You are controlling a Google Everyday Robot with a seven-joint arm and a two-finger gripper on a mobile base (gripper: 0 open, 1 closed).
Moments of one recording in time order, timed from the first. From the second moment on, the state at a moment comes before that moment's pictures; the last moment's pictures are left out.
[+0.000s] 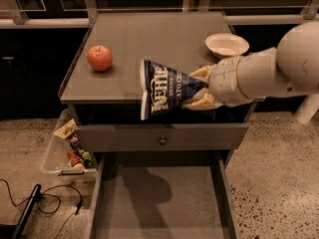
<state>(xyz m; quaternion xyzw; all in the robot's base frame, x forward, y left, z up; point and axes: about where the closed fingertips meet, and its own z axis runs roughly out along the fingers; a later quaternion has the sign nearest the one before) 0.533 -0.099 0.887 -0.63 0.64 0.03 0.43</state>
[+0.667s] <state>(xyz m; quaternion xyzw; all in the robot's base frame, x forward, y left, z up) 0.540 -0.101 0.910 -0.63 0.64 0.02 0.45</state>
